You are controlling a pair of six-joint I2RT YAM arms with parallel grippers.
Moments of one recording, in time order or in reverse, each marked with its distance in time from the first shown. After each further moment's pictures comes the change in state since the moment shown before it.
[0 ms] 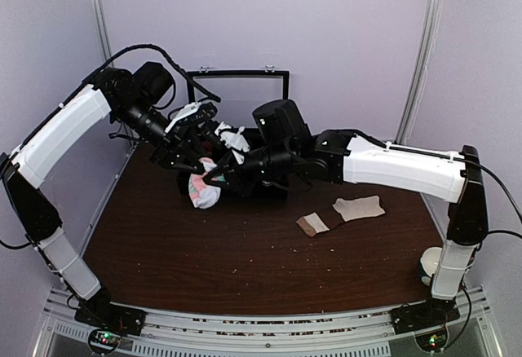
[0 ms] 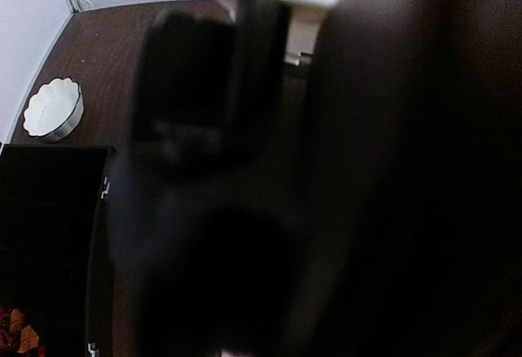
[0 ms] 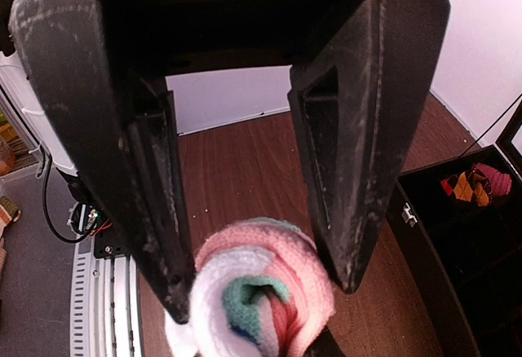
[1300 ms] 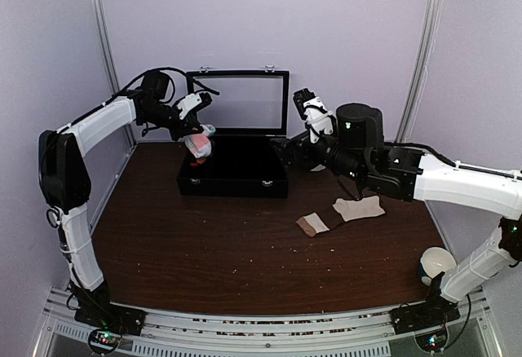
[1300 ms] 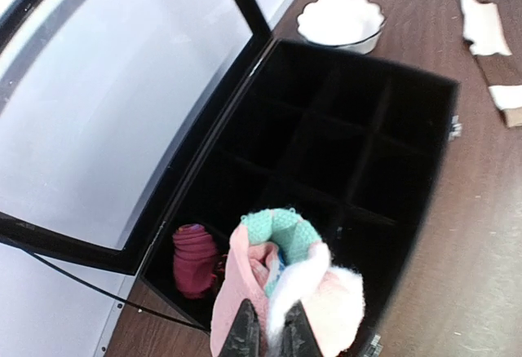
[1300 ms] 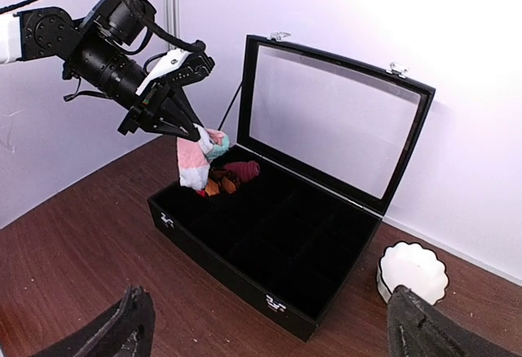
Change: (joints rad) left arm 0.264 0.304 -0.017 0.706 -0.310 -0.071; right arm -0.098 -0.431 -0.493 0.300 0.630 0.066
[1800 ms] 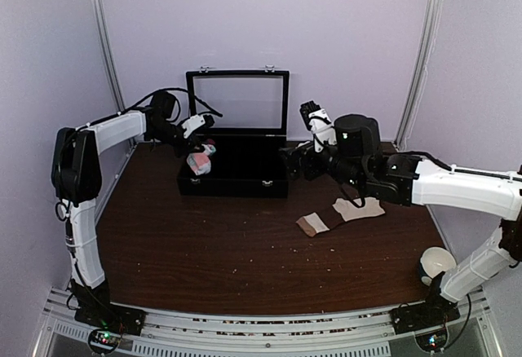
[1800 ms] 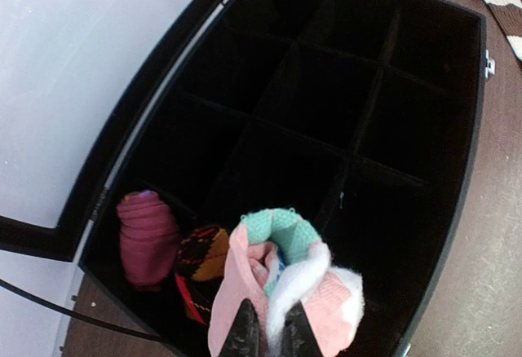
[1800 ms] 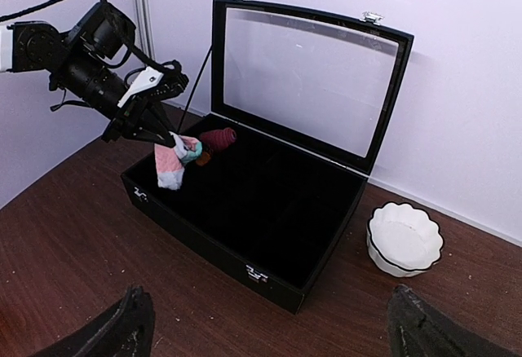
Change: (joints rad) left arm 0.027 0.137 -0.058 0.091 -0.002 0.050; right arm -0.030 -0.014 -0.089 -0.016 0.041 0.069
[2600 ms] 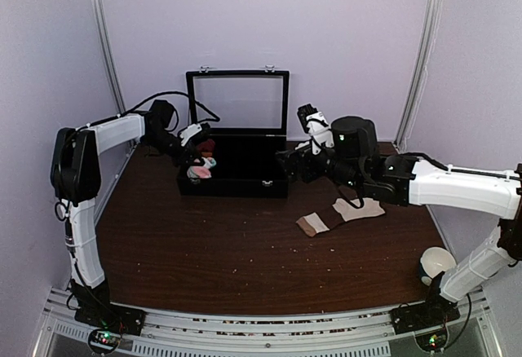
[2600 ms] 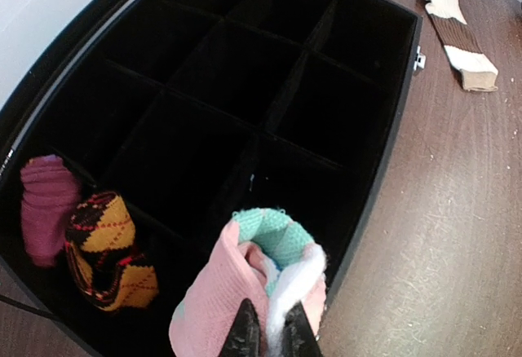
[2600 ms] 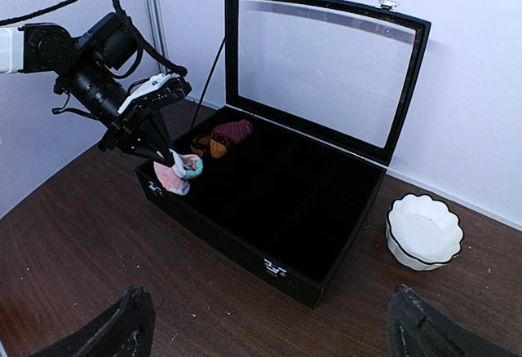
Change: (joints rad) left arm 0.014 0.000 -0.053 -0.139 0.157 -0.090; right arm -0.006 0.018 -0.002 0.001 -0.047 0.045
